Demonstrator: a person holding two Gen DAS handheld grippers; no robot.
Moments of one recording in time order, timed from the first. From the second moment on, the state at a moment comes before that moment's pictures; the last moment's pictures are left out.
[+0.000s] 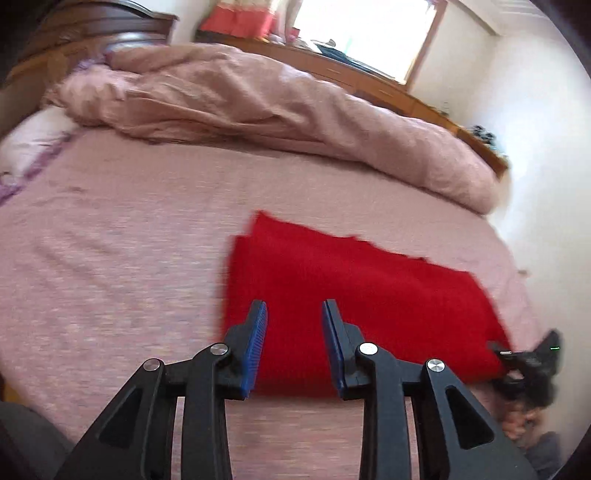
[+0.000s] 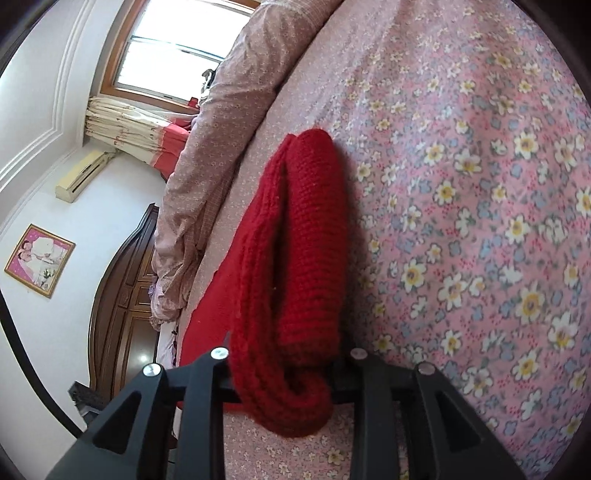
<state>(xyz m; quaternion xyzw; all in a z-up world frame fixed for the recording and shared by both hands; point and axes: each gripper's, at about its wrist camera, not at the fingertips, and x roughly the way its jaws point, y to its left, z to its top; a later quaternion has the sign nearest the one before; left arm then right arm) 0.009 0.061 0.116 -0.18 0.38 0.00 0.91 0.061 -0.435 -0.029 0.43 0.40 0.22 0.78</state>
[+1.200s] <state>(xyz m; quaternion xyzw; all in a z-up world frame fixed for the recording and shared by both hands) 0.053 -0.102 0.040 -0.09 0.48 -0.08 0.87 0.074 -0.429 -0.026 0.43 0.41 0.21 0.78</state>
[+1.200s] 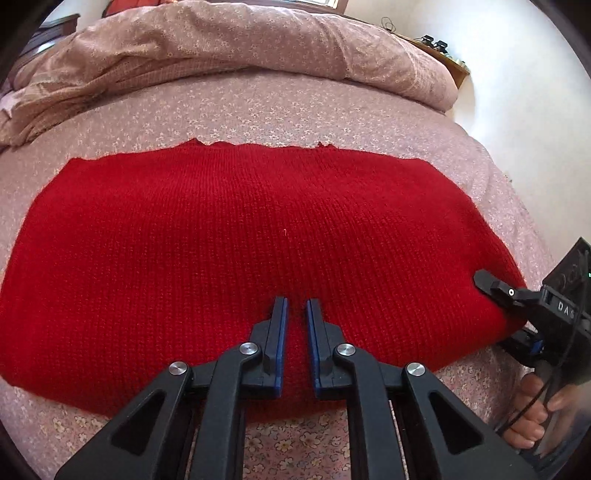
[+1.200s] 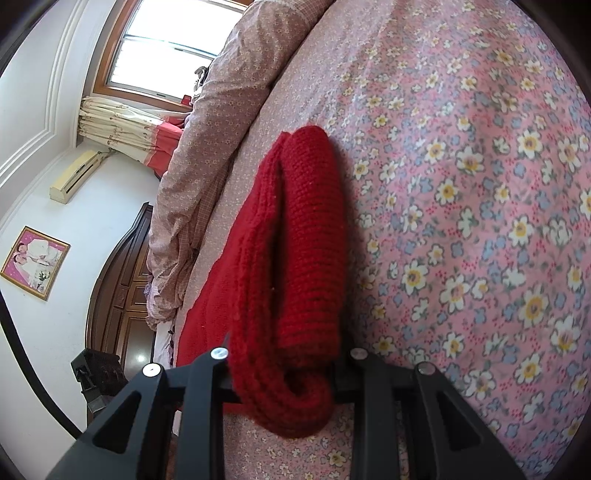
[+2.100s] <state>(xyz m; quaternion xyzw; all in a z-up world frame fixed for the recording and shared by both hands) -0.041 0.174 0.075 -0.28 0.44 -0.04 0.85 0.043 -0.057 0.174 -0.15 0.30 0.16 0.93</state>
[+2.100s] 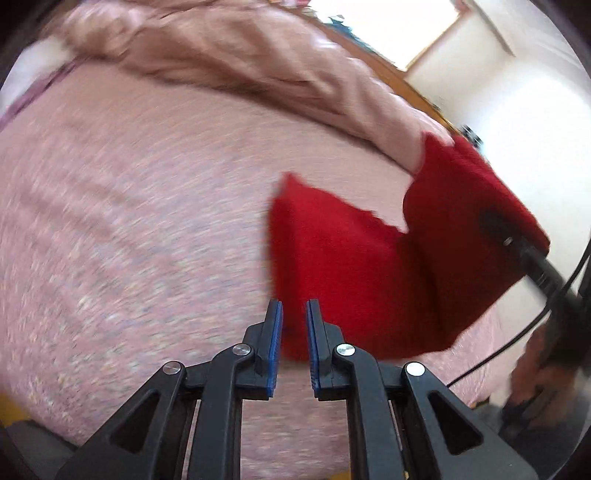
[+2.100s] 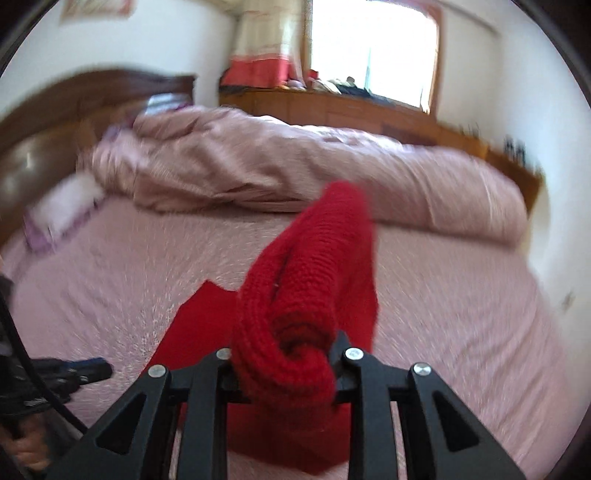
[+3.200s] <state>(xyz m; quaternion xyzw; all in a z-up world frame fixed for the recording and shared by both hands) -0.039 0.154 0.035 -0.29 0.43 -0.02 0.86 0.000 -0.046 0.134 -0.06 0.28 0.22 0.93</state>
